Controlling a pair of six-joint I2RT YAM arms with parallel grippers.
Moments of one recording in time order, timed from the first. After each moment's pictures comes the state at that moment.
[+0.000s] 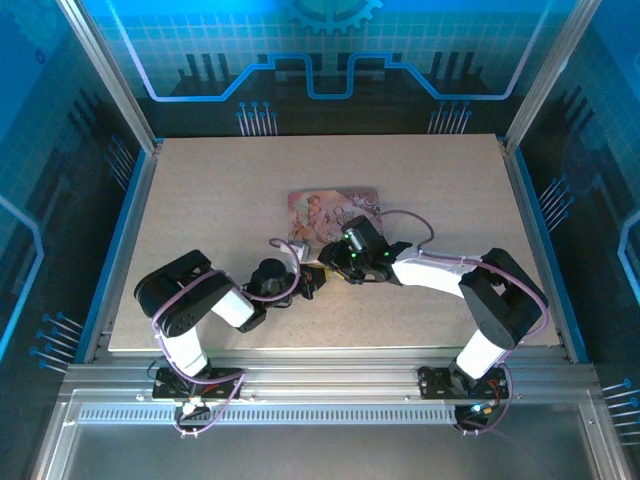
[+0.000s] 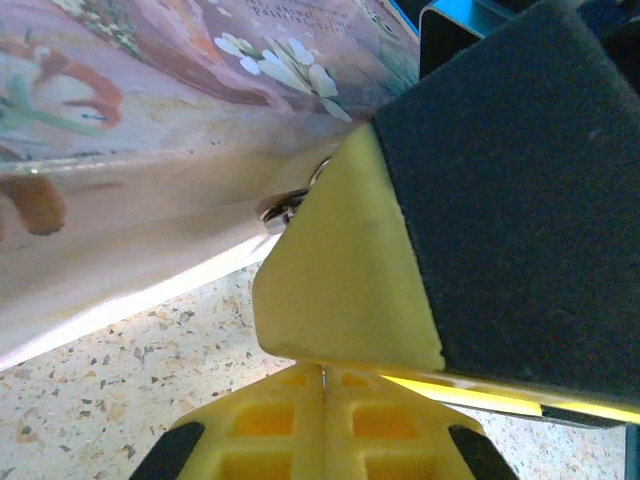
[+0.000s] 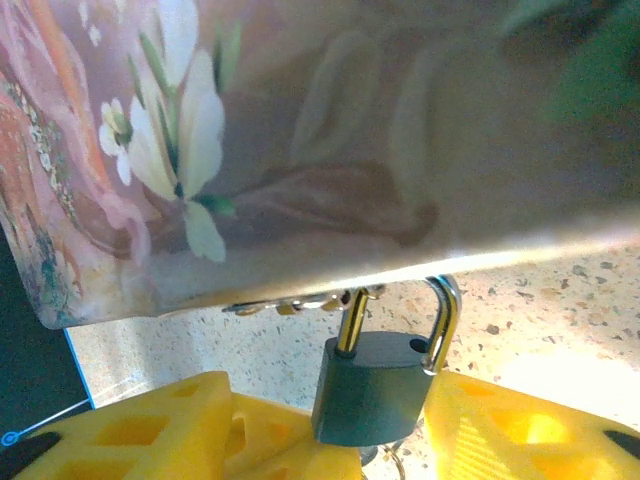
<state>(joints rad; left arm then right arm) -0.68 1.77 0.35 1.11 0.20 -0.61 0.72 1.65 0.88 -0.09 -0.19 1.22</state>
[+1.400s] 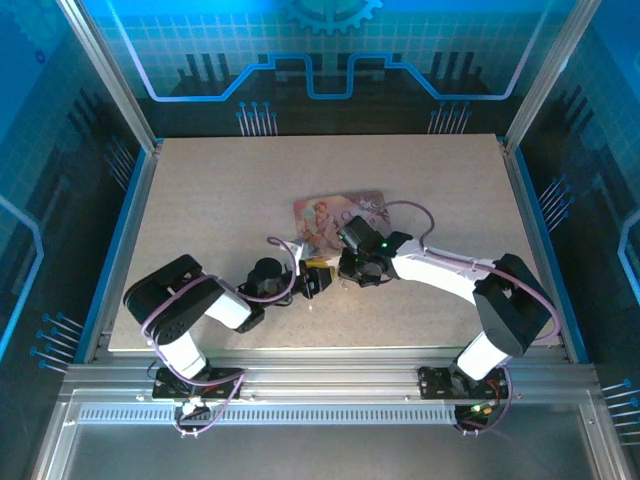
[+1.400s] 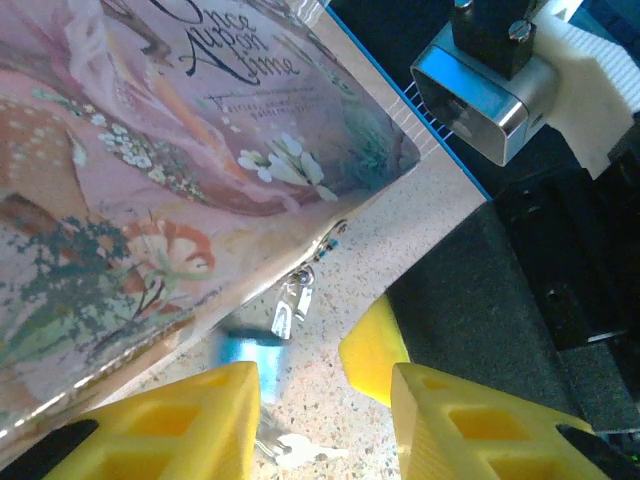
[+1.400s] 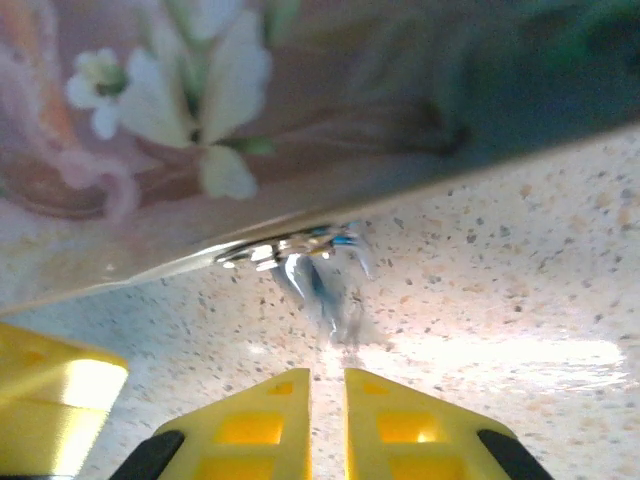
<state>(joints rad) -0.68 1.69 0.34 1.11 0.24 -0.60 0.76 1.61 1.04 -0.59 0.01 0.97</state>
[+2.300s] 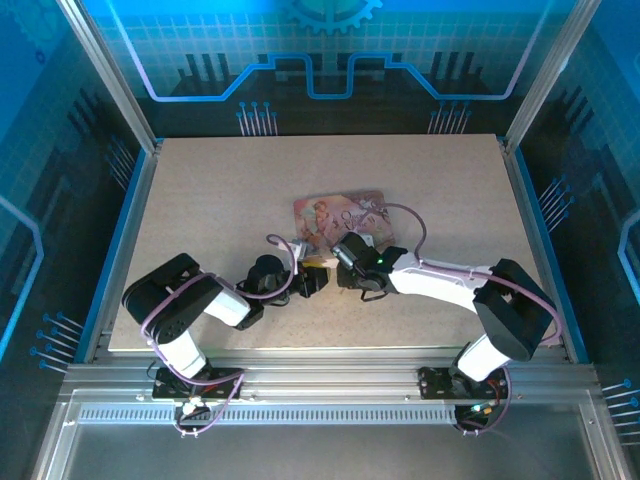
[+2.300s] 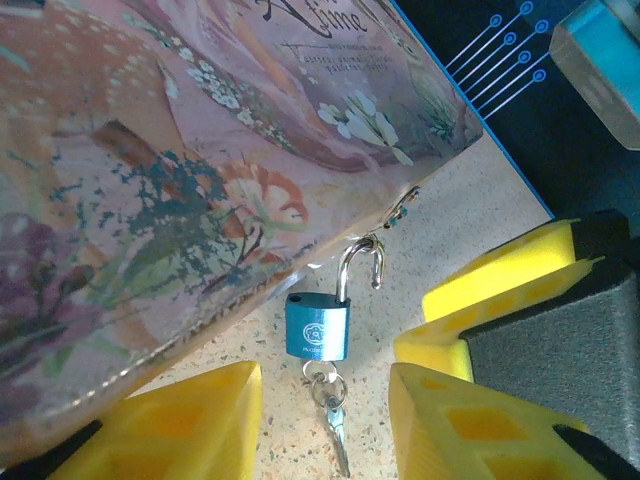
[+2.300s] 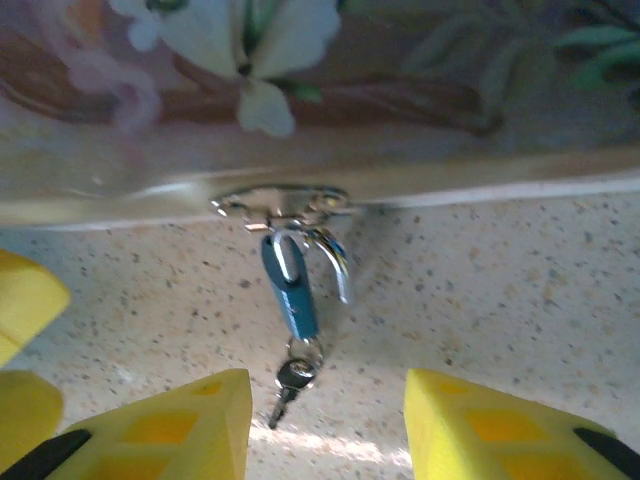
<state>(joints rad) -0.65 1.70 0.35 1.02 0.26 -0.61 0.84 1.57 0.92 -0.45 0.23 0.78</state>
